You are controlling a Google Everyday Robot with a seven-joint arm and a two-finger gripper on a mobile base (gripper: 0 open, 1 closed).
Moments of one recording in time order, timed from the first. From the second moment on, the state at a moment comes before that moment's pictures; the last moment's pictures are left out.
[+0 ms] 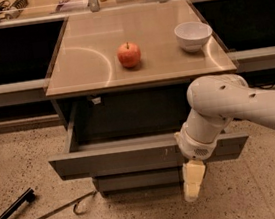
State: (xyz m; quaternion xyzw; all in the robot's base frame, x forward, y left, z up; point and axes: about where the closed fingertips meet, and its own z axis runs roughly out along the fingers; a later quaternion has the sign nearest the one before) arm 0.432 -0.112 0.651 -0.66 0.73 0.14 0.05
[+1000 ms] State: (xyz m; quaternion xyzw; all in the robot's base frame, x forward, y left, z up) arm 0.403 -0.105 0.654 -0.65 0.74 0.17 0.04
